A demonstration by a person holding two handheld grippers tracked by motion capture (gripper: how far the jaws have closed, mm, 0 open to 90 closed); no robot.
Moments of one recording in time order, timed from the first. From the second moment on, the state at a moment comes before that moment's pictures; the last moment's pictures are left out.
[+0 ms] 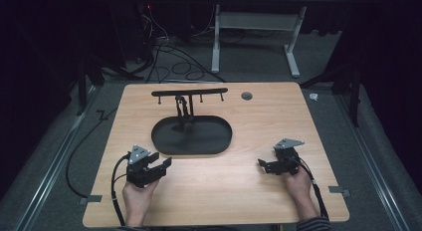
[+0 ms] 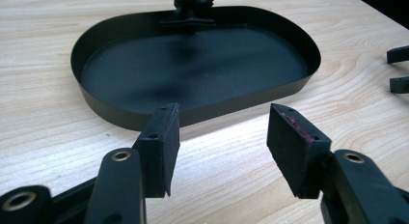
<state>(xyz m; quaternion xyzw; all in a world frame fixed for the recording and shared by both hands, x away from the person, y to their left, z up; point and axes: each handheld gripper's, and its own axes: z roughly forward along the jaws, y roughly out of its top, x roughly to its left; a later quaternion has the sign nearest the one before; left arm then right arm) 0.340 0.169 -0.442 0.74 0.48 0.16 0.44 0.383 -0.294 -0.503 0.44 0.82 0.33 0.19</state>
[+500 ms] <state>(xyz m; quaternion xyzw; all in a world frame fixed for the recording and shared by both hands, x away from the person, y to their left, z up) 0.341 0.165 -0.451 0.74 0.48 0.16 0.44 0.383 -0.294 -0.503 0.44 0.82 0.33 0.18</state>
